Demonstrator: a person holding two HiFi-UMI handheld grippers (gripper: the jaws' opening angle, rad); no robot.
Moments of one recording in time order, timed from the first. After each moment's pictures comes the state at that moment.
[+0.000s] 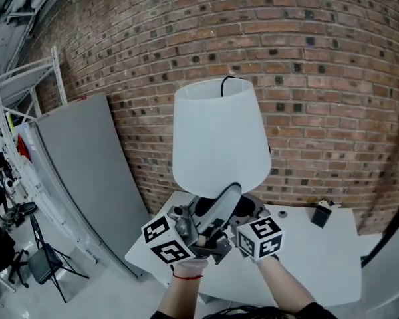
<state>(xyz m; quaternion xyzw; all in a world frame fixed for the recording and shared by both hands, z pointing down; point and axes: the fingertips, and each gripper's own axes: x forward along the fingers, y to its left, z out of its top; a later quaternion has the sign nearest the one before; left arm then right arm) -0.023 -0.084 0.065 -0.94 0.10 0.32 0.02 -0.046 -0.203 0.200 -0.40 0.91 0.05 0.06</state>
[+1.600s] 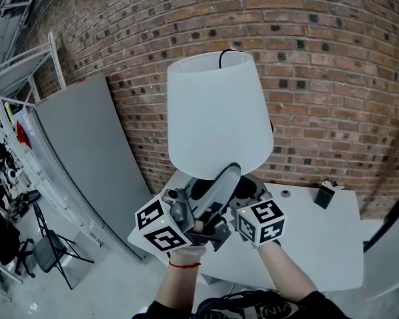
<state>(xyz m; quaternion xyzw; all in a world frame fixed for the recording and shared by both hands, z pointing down) -0.030 -0.074 0.069 -0.94 0.11 0.32 0.02 -0.051 -0.195 0.203 -0.41 0.91 0.05 0.07</state>
